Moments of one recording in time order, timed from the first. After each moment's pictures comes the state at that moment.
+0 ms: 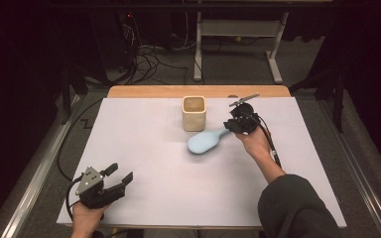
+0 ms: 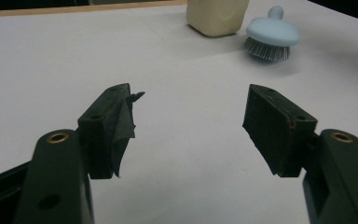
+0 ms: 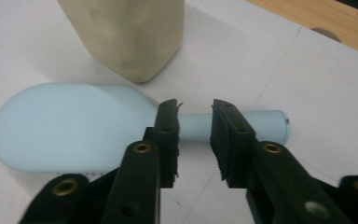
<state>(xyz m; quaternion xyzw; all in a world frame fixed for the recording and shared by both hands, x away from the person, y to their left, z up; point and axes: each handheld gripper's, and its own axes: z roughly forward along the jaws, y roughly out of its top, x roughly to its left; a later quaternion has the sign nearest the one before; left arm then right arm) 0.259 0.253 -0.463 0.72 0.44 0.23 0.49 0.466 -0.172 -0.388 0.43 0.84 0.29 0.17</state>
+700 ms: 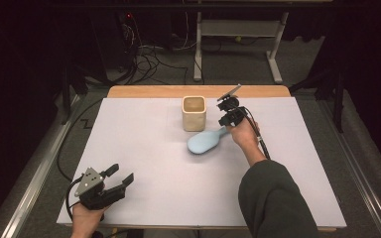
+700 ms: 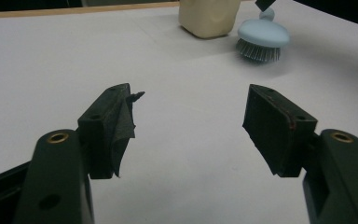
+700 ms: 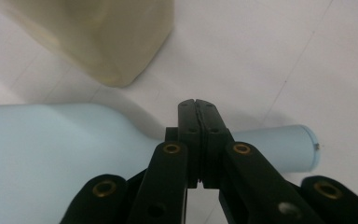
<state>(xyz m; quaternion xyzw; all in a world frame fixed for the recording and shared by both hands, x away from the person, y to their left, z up) 0.257 0.252 -0.462 0.72 0.43 0.22 0.50 0.513 -0.142 -0.405 0.47 0.85 0.21 0.12</state>
